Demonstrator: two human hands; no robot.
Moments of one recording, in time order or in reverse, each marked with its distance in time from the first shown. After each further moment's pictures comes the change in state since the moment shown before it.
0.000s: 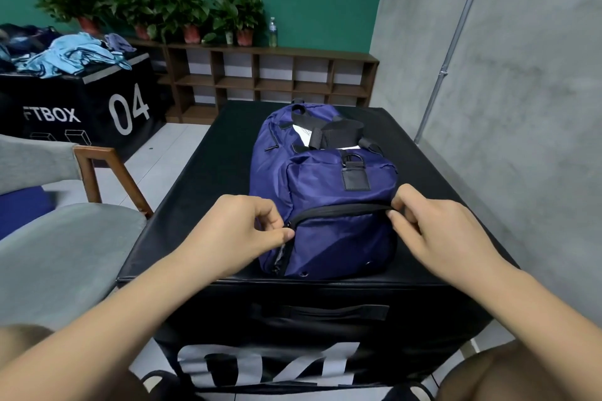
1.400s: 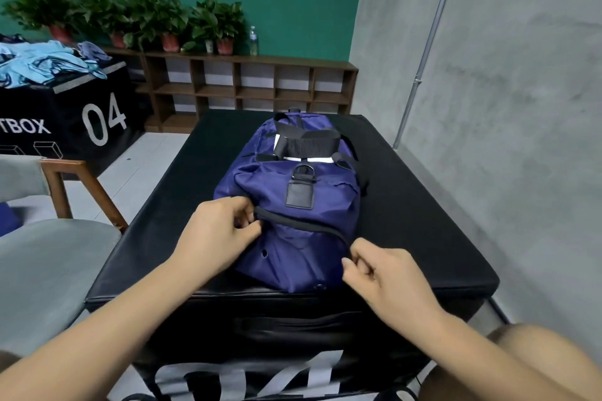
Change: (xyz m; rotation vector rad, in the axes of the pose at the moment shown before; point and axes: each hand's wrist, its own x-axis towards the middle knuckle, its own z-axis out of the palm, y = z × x) left_hand 0.031 -0.028 0.031 0.095 0.210 -0.029; right_hand -0.039 -0.020 0.059 0.355 0.056 0.078
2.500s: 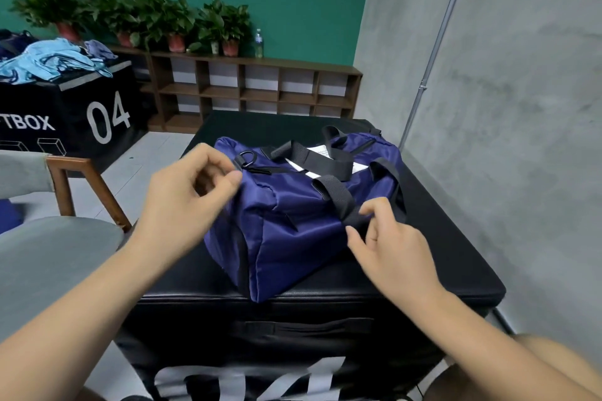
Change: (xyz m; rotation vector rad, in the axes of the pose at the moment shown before) left_hand 0.000 0.024 -0.072 -0.318 0.252 0.039; right_hand 0.042 -0.016 -0.007 -0.270 0.136 0.077
